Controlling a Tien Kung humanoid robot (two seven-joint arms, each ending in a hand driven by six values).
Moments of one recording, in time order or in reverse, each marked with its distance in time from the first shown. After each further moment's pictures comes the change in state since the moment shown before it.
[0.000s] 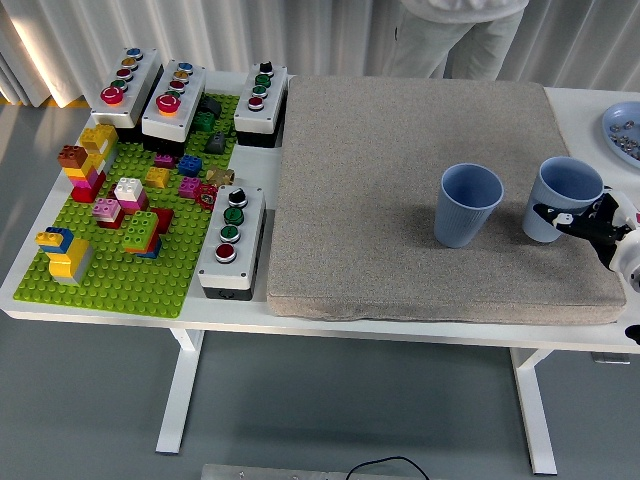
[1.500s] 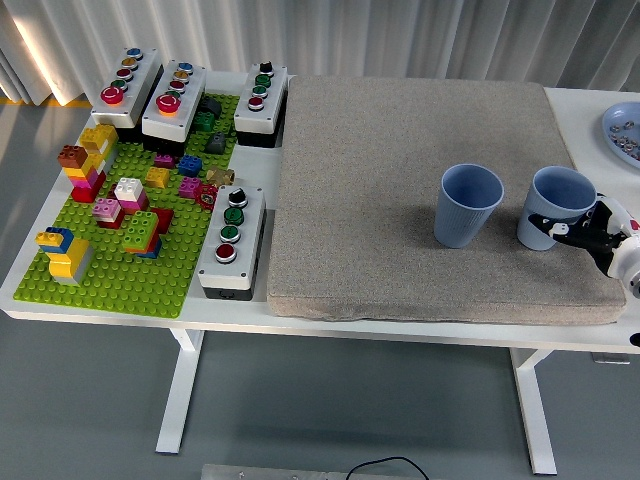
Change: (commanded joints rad) left arm 0.000 -0.001 -0.010 0.000 0.010 0.000 0.001; right arm -0.002 0.000 0.018 -0.038 -0.042 0.105 -0.008
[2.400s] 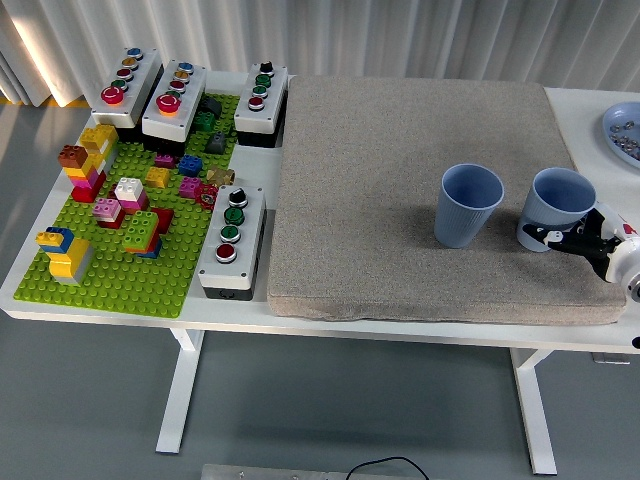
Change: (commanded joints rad) left arm 0.007 0.001 -0.001 0.000 0.002 0.000 0.000; right arm -0.008 0.001 0.013 0.010 -0.072 0.043 -0.042
